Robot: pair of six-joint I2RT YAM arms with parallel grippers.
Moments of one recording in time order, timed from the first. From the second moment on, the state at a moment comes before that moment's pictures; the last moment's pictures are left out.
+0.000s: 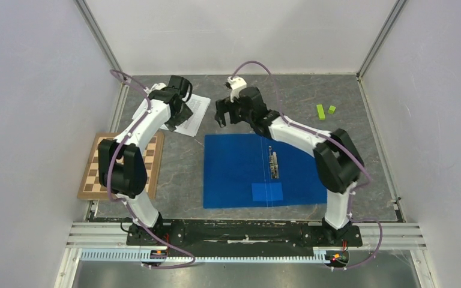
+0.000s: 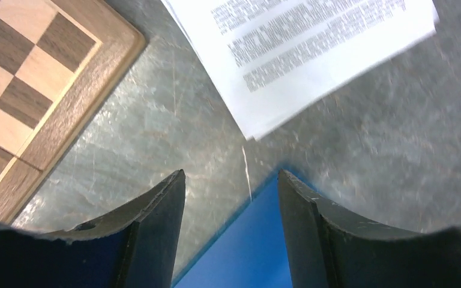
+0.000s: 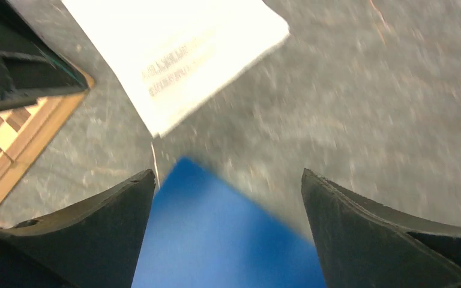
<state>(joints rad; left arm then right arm) -0.29 1.74 1.50 -0.89 -0.39 -0.93 0.66 1.85 1.35 0.05 -0.01 0.18</state>
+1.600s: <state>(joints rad) -0.06 2.46 2.19 -1.14 -0.36 -1.23 0.60 2.81 2.18 0.61 -0.13 0.74</state>
